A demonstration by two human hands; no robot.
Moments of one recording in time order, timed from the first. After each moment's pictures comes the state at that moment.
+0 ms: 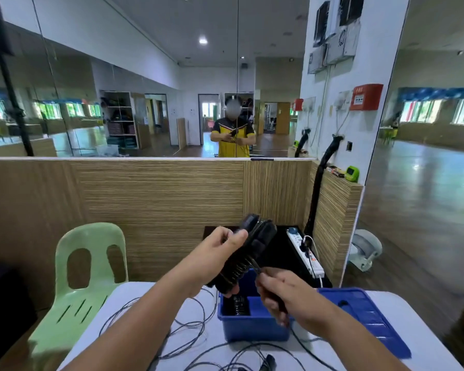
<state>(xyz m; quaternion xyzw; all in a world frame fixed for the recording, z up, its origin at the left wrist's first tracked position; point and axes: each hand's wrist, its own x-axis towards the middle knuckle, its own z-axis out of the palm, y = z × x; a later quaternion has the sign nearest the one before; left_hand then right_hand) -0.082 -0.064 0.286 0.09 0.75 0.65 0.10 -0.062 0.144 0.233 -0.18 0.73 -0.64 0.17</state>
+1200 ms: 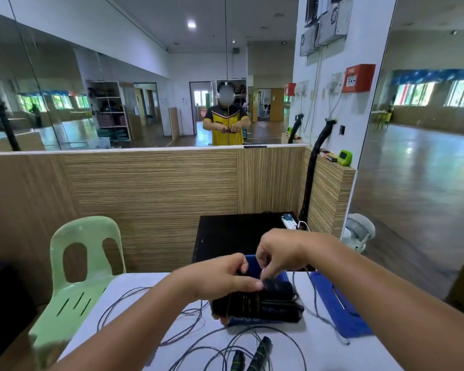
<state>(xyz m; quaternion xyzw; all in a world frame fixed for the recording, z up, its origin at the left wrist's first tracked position) -0.086 -0.052 0.252 0.23 0.89 0.36 0.18 -0.123 0.154 0.292 -0.29 0.94 -0.03 0.15</state>
